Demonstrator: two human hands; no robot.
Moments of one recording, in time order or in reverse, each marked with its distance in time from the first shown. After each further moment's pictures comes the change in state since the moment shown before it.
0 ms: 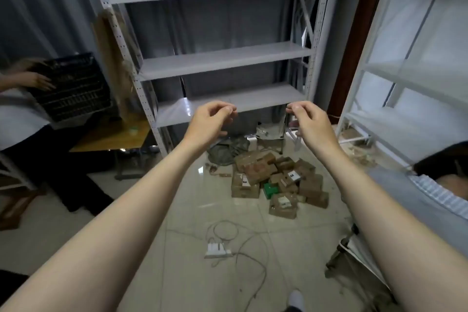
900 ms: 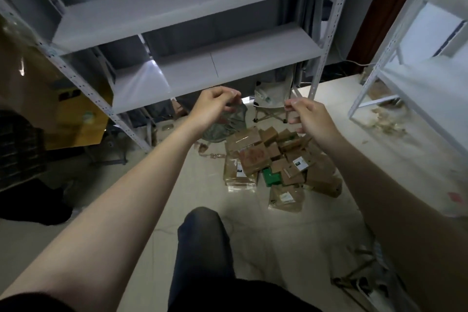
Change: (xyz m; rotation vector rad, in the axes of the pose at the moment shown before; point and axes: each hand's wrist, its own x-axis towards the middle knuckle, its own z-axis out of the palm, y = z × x) left_hand 0.472 -0.206 0.133 0.054 -0.176 -0.365; right_hand 0.424 0.276 0.074 -0.005 -0.216 0.417
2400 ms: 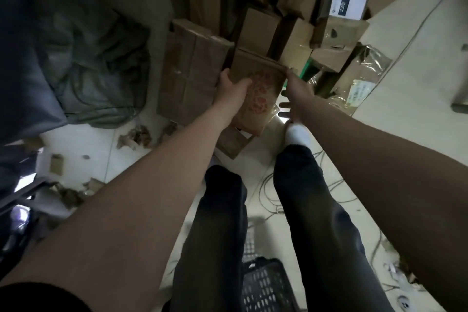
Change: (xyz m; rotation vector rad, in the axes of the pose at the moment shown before) left_hand 0.576 -0.673 0.257 0.443 -0.798 -0.818; right_hand 0.441 0.640 0.333 0.877 0.562 1.460
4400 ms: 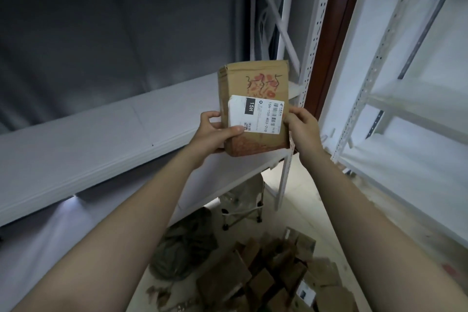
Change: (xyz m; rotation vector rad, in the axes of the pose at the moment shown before) left_hand -0.783 0.254 -0.198 -0.453 0.489 1.071; right_hand -0.846 -0.195 -0.066 -0.132 -0.462 -1.591
